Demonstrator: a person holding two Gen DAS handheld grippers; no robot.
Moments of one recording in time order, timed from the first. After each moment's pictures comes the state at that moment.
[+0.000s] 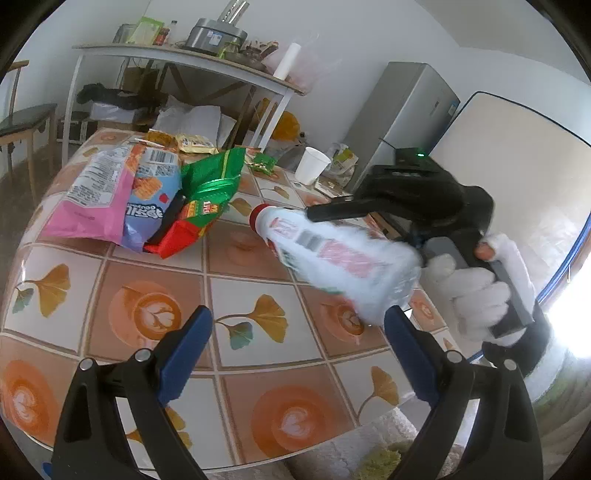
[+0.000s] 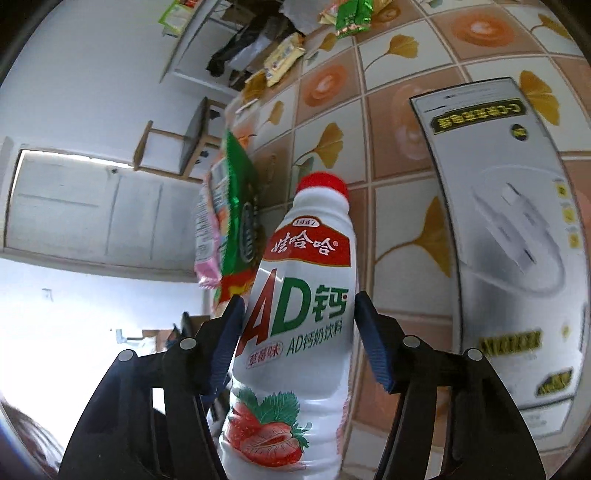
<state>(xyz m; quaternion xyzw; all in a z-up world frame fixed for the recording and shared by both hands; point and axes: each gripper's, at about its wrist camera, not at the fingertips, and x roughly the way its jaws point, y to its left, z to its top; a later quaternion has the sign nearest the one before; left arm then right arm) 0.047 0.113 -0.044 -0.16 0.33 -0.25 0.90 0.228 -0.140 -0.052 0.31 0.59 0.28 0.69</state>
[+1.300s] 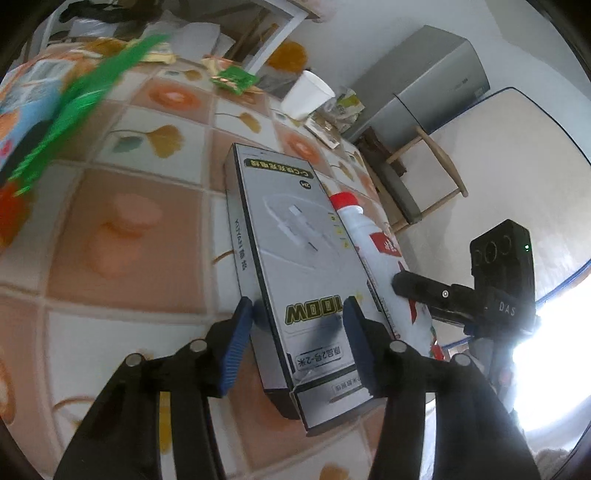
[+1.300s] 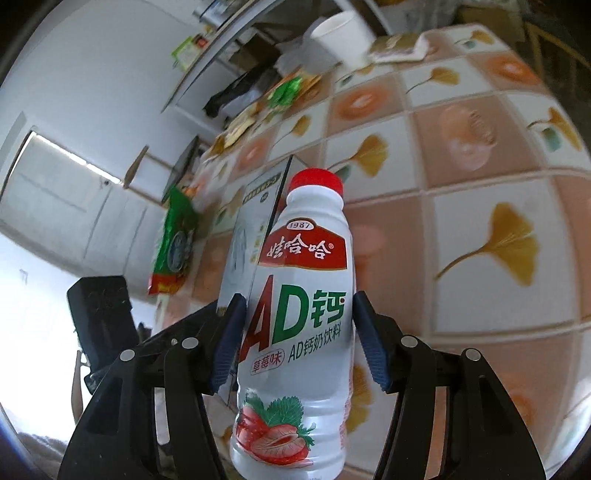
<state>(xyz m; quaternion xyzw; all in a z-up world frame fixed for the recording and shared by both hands) 0.155 0.022 -0.080 -0.22 0.47 -0.28 0.81 0.198 -0.253 -0.074 0.26 0.51 0.25 0.78</state>
